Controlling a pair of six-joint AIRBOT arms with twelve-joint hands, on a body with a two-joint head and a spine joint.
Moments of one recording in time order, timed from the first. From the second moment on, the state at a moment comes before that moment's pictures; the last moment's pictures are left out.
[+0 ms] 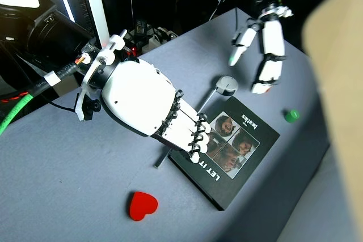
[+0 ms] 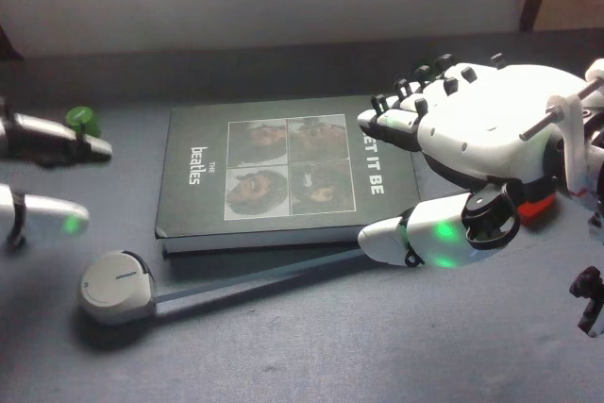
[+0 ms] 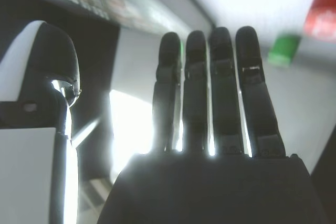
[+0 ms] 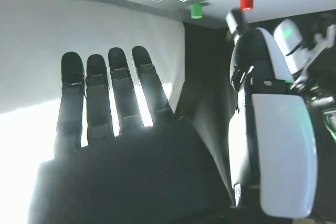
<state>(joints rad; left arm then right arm) 1.04 -0.77 1.21 0.21 -0.66 0.00 -0.21 -0.99 0.64 -1.45 -0.63 0.43</state>
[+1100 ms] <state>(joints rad) 0.31 -0.86 0.87 -1.54 -0.42 2.26 -0.24 -1.02 0.58 -1.47 -0.83 0.53</state>
